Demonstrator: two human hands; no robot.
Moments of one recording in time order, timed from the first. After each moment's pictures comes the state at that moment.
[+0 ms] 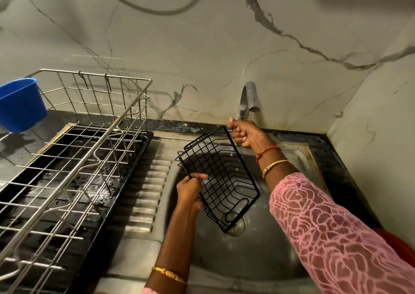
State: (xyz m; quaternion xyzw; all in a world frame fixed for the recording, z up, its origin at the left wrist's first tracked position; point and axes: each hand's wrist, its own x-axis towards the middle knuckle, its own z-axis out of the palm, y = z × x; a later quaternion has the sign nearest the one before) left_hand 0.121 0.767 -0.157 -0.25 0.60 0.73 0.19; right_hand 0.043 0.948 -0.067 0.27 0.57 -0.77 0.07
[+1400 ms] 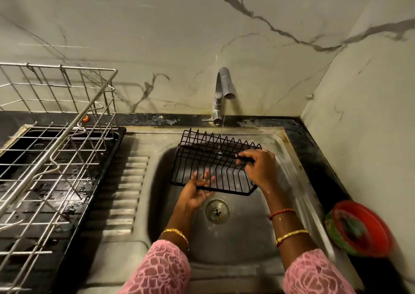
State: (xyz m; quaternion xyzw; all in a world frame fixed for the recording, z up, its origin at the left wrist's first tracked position) left_hand 0.102 0.811 -0.253 -0.23 0.30 0.84 0.40; right_hand 0.185 0.975 -0.132 0.14 0.92 -0.29 -0.23
